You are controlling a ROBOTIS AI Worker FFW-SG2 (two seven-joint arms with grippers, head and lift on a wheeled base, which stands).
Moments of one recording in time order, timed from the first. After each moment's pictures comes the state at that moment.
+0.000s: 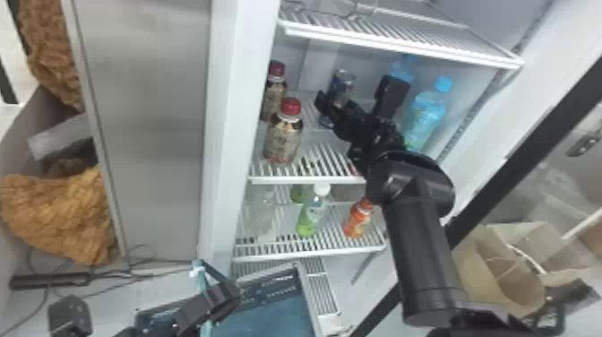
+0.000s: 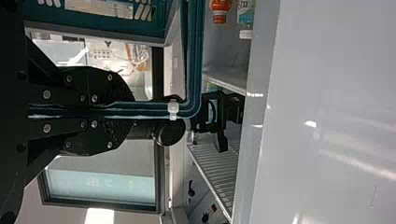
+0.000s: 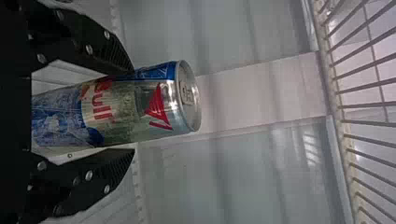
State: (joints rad) left arm 0.23 0.08 -0.02 -1.60 1.36 1.11 -0.63; right arm -0.52 -0.12 -0.17 -1.20 -0.17 0.30 0.20
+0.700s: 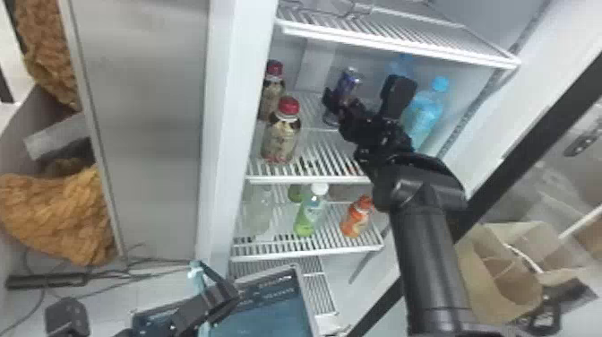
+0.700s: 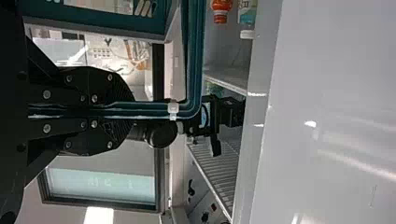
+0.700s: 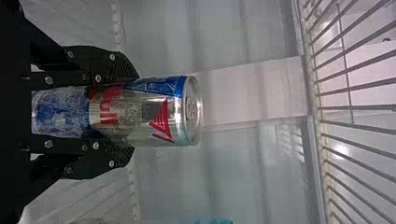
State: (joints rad) left arm 0.23 0.08 -0.02 -1.60 1.37 1.10 -0.63; right arm -0.43 -0.13 -0.17 -1.38 -0.15 0.37 0.18
